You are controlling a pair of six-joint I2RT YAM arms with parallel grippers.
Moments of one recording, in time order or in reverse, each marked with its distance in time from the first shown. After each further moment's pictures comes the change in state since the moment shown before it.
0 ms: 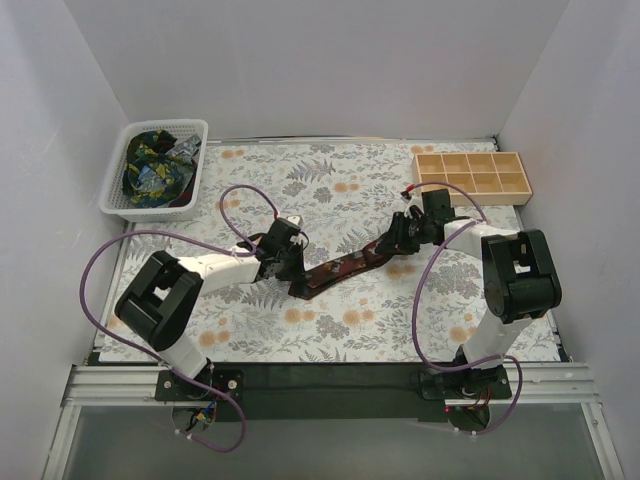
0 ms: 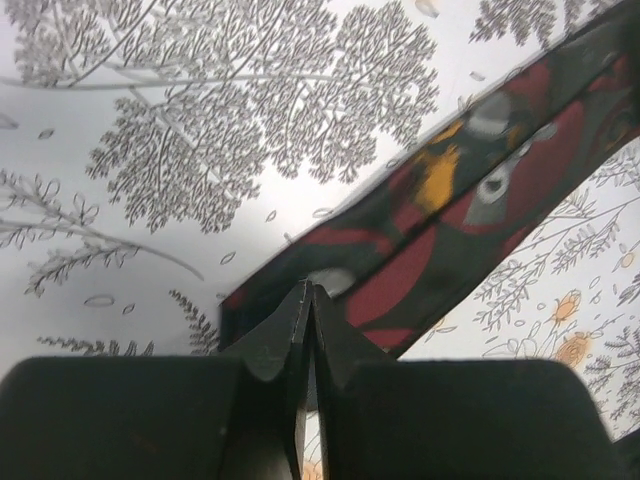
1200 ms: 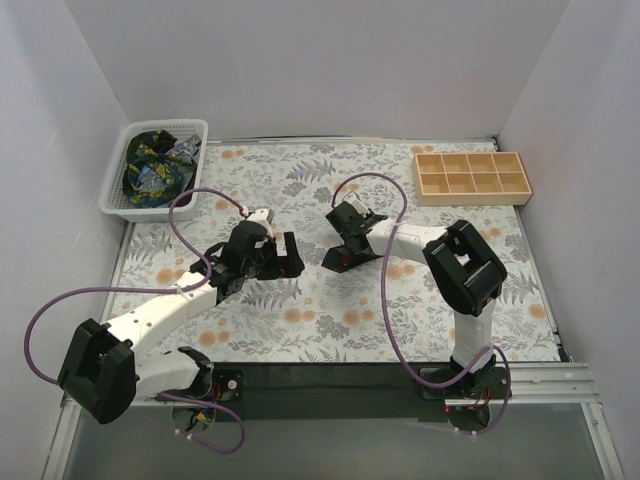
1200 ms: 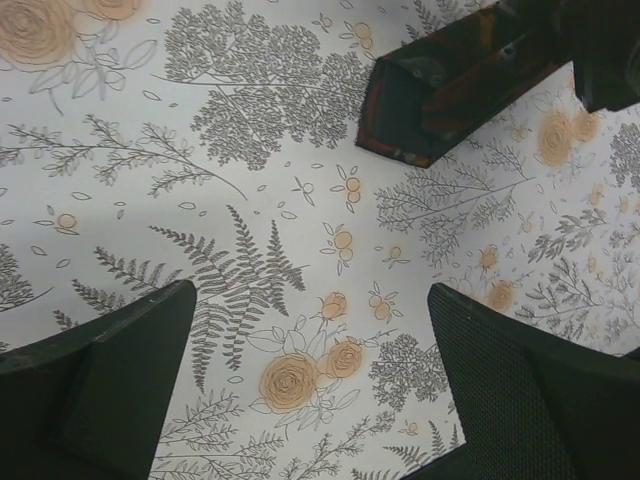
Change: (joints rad) left arm 0.040 -0.468 -0.131 -0.120 -0.034 0.008; right arm 0.526 0.180 0.312 -0.304 1.384 -0.383
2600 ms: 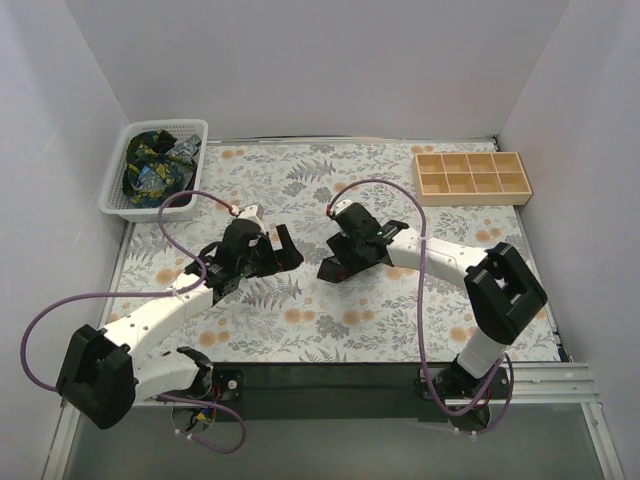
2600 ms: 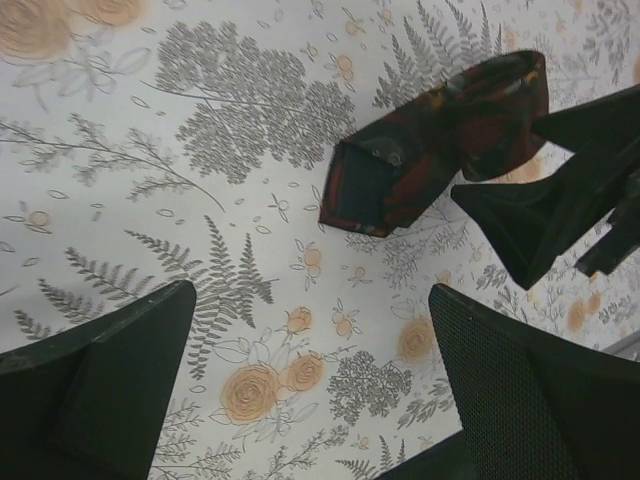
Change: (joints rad) left arm 0.050 -0.050 -0.017 0.033 0.007 -0.107; right arm 0.063 -0.230 -0.106 -0.020 -0.485 0.084
